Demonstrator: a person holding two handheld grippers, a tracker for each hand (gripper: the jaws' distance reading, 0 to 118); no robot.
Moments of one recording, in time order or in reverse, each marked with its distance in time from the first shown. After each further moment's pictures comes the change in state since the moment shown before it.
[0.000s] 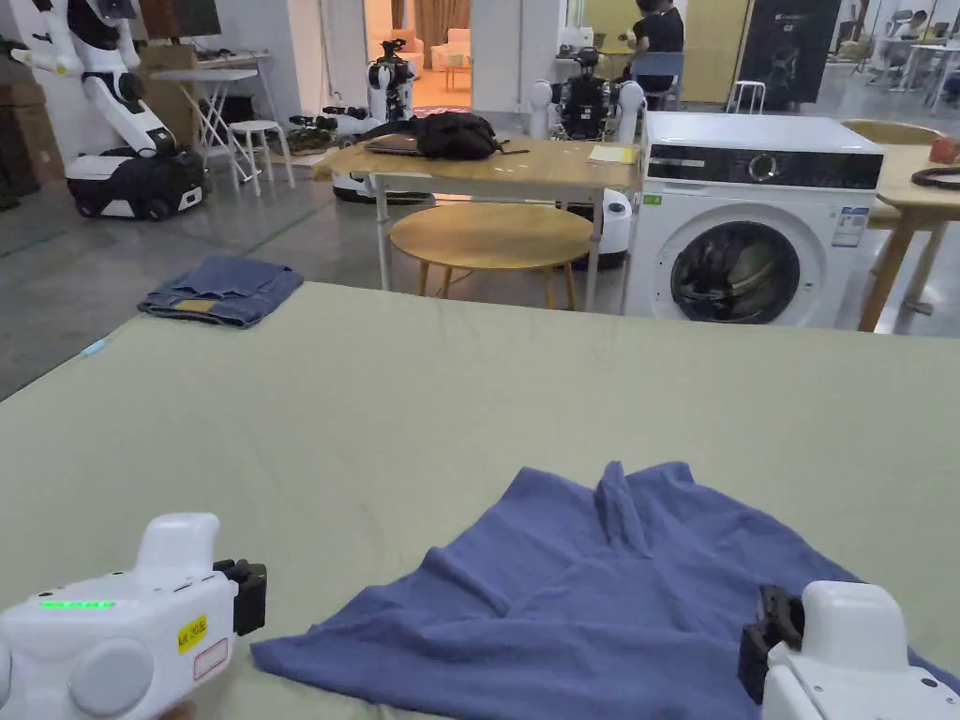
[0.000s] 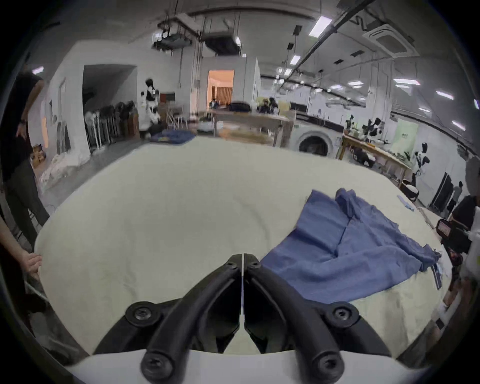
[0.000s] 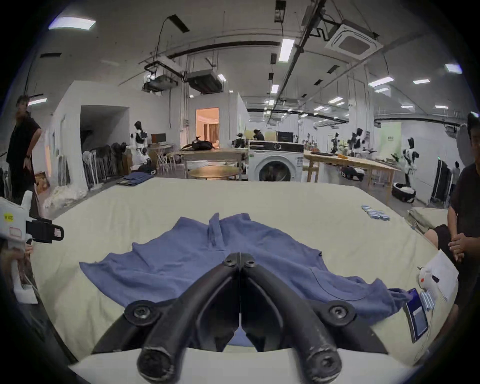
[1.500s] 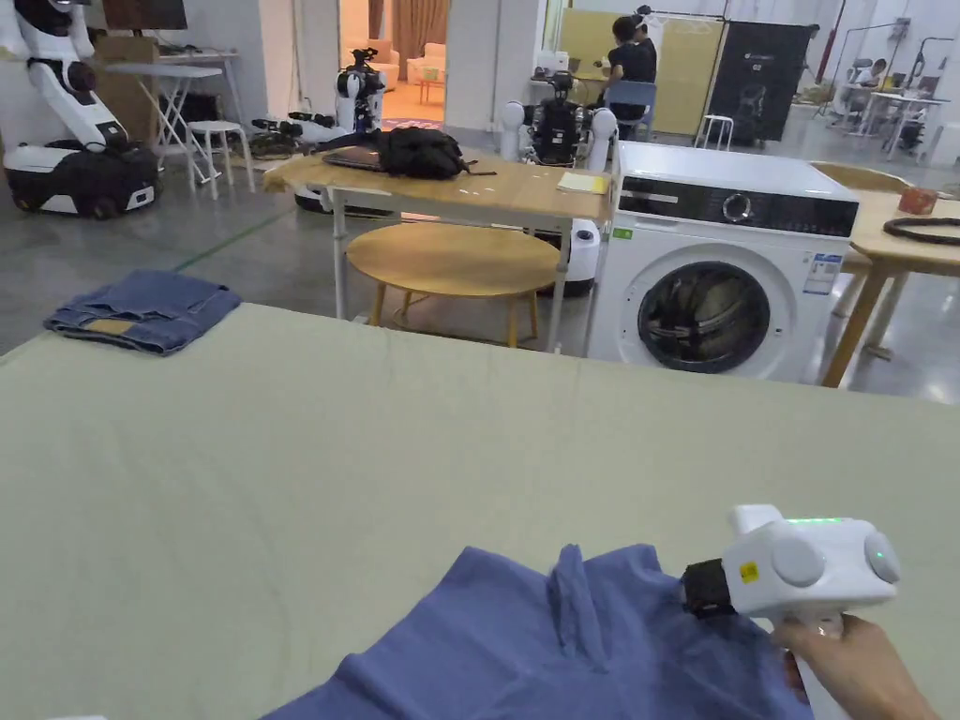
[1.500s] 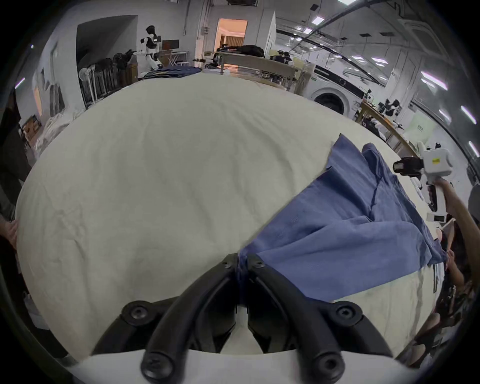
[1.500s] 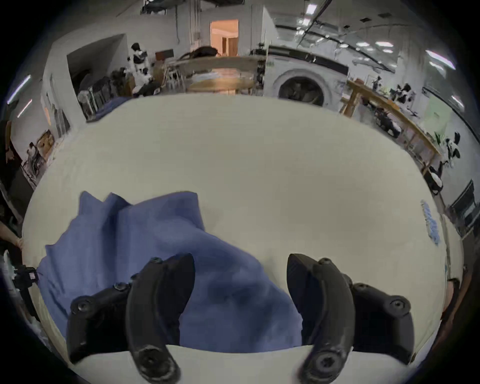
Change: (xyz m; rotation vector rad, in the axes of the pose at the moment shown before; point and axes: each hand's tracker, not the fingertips) left arm 0.004 -0.034 -0.081 -0.260 0.008 0.084; right arm 0.088 0.065 -0.378 -0.646 0.103 0.118
